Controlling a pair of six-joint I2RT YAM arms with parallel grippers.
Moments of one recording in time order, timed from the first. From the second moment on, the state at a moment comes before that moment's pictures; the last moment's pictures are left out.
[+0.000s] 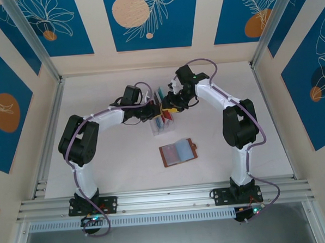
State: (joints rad) left arm -0.47 1.92 1.25 -0.11 0.68 -0.74; right arm 0.41 2.01 1.70 -0.91 -0.60 0.41
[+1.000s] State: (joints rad) left arm -0.51 1.95 1.34 -0.18 0.66 -0.72; right arm 0.35 1.96 1.61 -0.81 -0.71 0.45
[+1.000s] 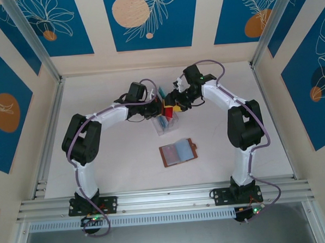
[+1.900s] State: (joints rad) left arm -0.51 1.95 1.35 -0.20 0.65 -0.71; right arm 0.32 1.93 1.58 -0.77 -0.76 0.48
